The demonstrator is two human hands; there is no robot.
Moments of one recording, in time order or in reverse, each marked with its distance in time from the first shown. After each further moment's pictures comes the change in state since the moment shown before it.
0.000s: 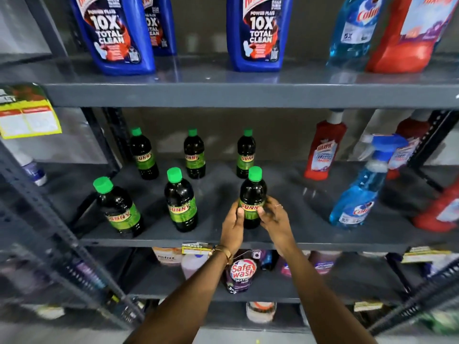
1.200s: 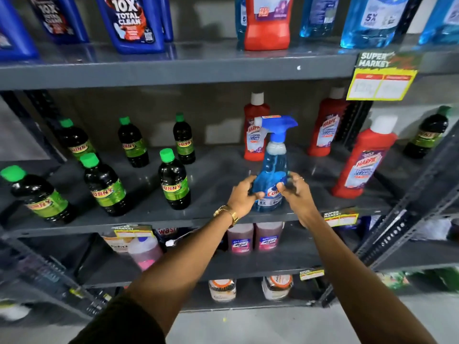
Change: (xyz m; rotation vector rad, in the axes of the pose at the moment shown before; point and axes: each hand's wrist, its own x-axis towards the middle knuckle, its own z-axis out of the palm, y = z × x) left_hand -0.007 0.081 0.193 0.230 -0.298 0.073; right_hand -0.017 -0.012 -0.246 -0.144 0.128 -0.059
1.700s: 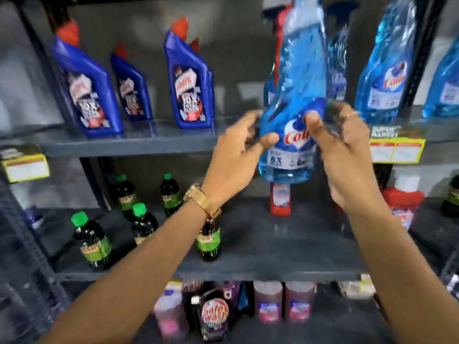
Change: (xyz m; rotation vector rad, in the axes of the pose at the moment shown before) left_hand -0.081 0.220 -0.153 -0.041 0.264 0.608; right_hand -0.055 -0.271 0.025 0.320 0.103 -0.643
